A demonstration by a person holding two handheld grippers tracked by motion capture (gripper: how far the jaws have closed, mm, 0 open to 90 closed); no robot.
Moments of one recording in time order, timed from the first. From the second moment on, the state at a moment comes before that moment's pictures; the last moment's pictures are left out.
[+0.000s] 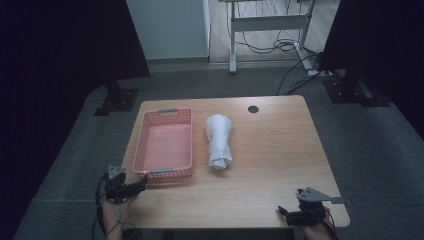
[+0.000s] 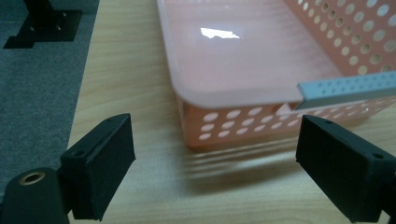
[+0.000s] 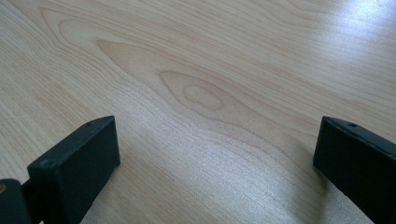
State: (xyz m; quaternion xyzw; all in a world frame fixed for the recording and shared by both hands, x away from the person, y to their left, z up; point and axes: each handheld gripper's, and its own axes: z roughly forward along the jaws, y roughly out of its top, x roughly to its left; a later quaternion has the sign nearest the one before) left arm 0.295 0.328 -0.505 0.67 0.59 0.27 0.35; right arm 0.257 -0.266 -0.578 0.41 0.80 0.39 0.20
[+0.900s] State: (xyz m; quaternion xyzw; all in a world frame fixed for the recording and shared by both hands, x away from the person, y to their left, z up) left arm 0.296 0.320 -0.541 0.70 0.59 0.26 0.31; right arm 0.257 -0.266 -0.578 0.41 0.80 0.39 0.20
